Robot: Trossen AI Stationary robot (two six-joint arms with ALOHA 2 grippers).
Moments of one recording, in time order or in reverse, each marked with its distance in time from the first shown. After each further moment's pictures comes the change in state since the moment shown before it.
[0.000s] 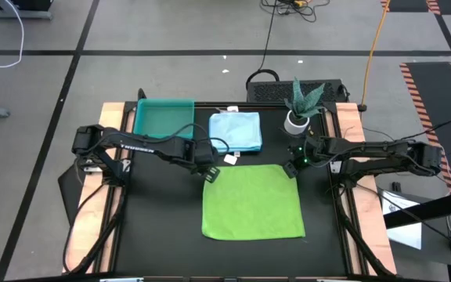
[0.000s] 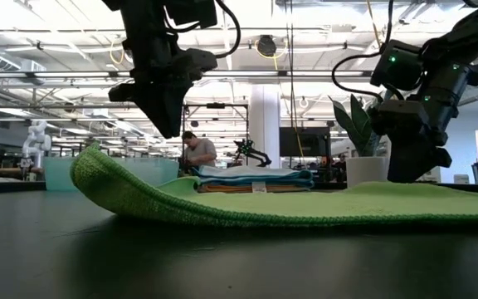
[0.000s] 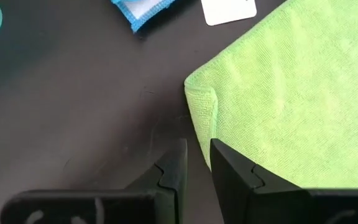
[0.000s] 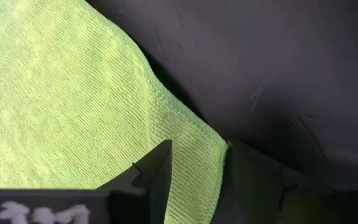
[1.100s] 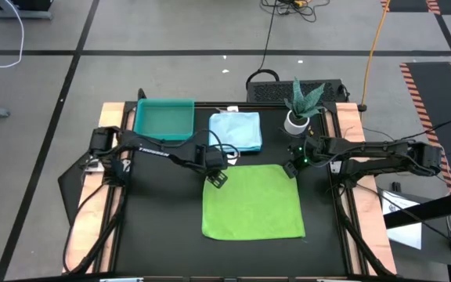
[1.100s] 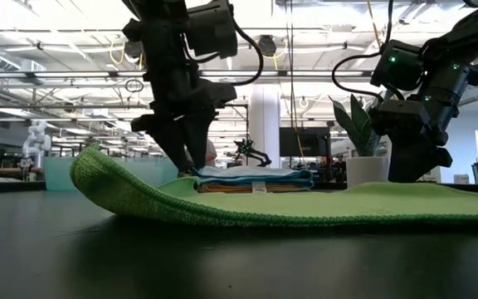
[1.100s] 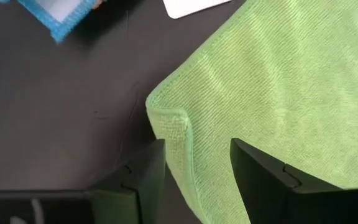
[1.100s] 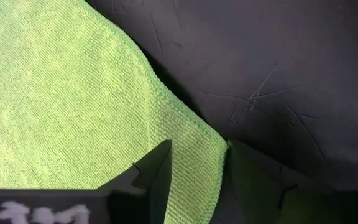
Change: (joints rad) left arm 0.011 0.159 0.001 0.163 0.054 0.117; right arm 0.000 -0.001 0.001 -0.004 0.000 0.002
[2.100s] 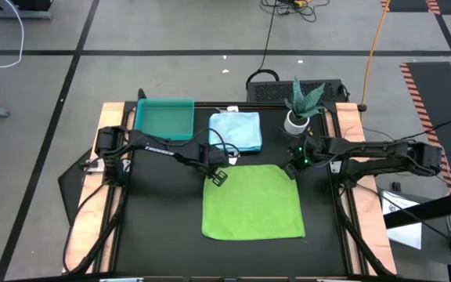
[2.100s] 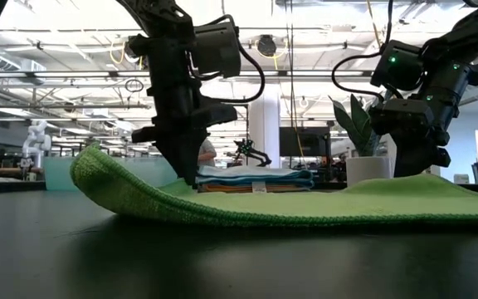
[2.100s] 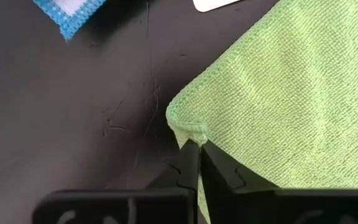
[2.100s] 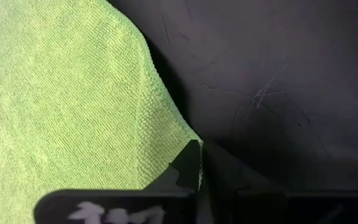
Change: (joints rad) left arm 0.033 0.051 0.000 0.001 0.008 0.011; right arm 0.000 0.000 0.000 -0.006 -0.018 -0.051
